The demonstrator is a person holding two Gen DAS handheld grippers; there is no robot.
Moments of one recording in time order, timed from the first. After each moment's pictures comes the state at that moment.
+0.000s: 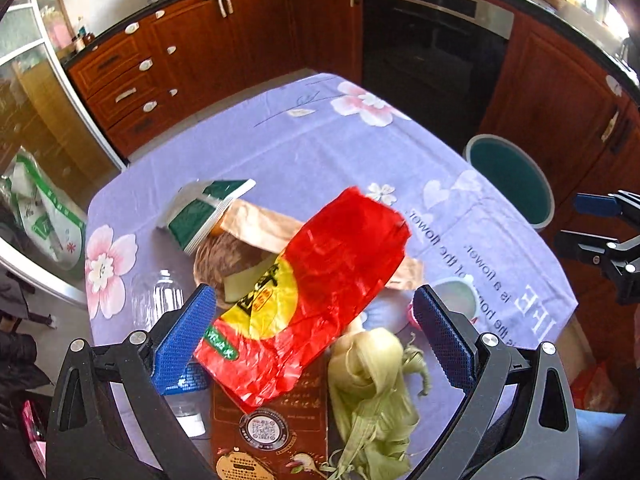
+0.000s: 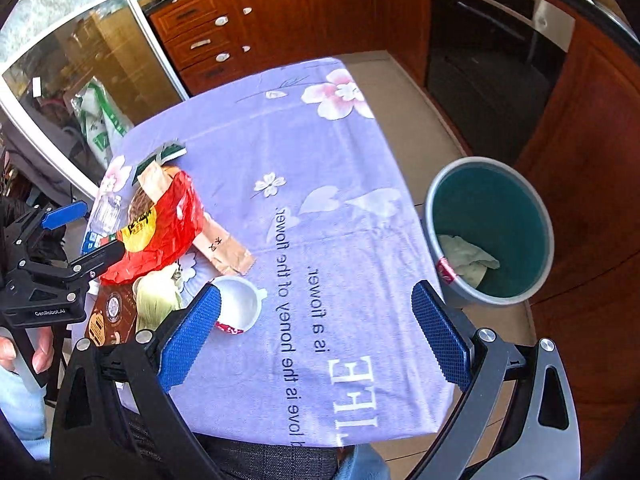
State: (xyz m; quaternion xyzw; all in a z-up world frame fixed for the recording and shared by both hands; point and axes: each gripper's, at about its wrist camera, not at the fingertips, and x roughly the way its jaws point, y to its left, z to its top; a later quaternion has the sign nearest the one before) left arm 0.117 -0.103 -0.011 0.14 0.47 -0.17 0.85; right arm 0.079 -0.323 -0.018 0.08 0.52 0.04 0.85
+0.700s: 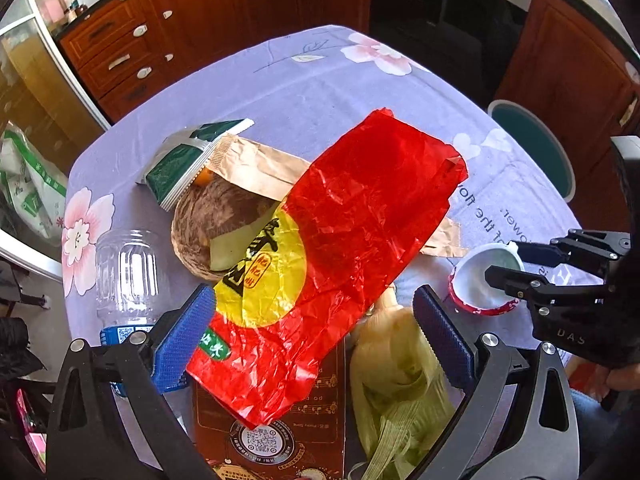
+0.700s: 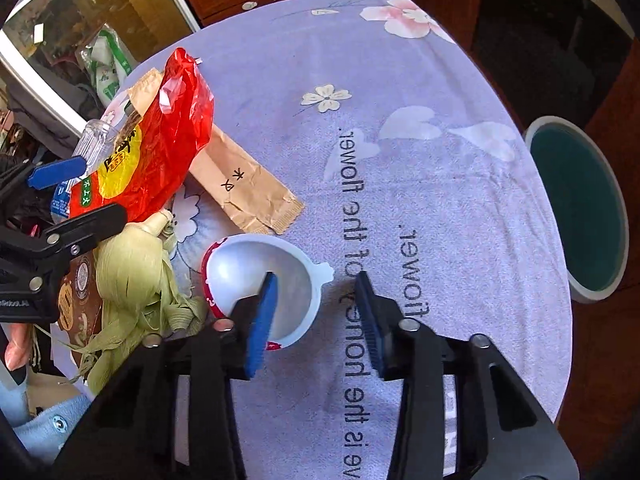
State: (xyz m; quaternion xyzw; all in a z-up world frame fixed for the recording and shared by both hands) left arm 0.136 -0.101 -0.069 0.15 0.52 -0.17 0.82; right arm 0.106 -0.261 -0.115 0.07 0.57 0.09 0.81
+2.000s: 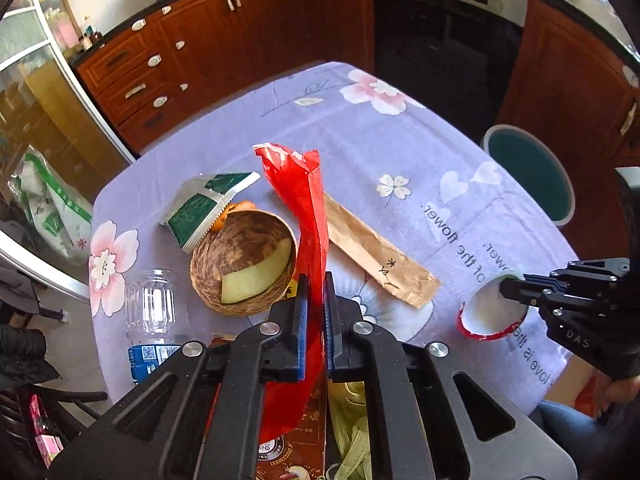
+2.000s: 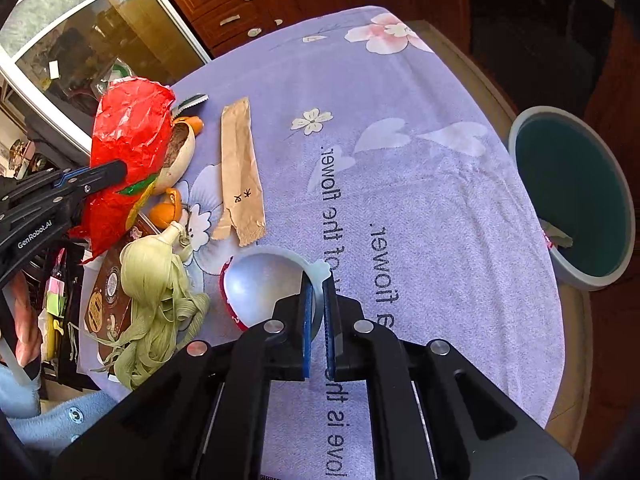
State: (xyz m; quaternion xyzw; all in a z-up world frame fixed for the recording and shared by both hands) left arm 0.124 -0.121 -0.024 0.16 0.47 -0.15 0.85; right arm 0.085 -0.297 -0.095 0.13 0.53 0.11 0.83
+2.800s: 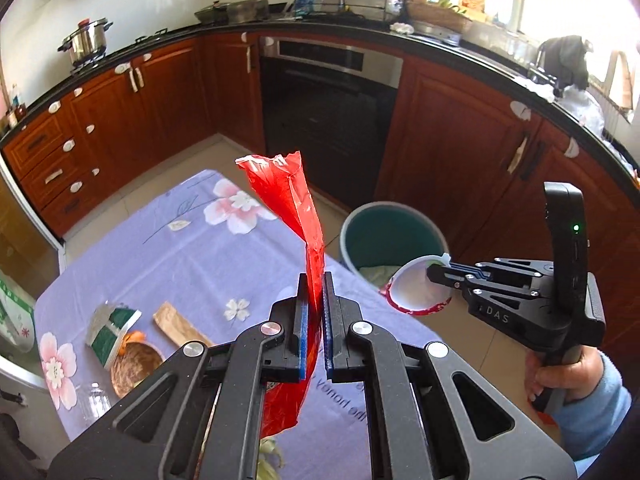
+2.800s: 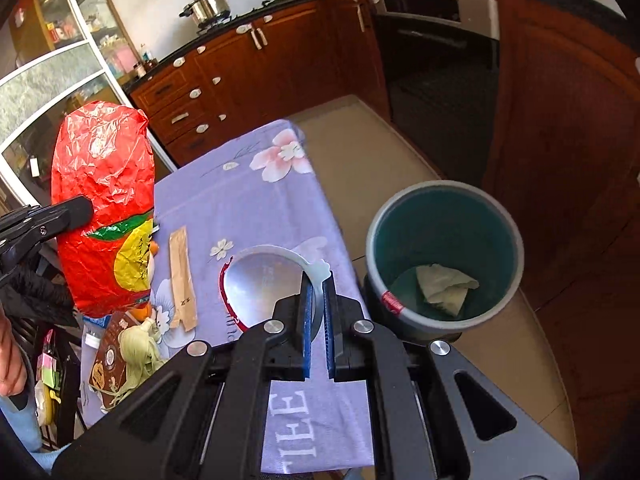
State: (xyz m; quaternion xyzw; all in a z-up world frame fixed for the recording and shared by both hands) left arm 0.100 -0.254 0.081 0.14 0.39 -0.33 0.85; right arm 0.051 -0.430 -0.004 0.17 0.41 -0.01 0.89
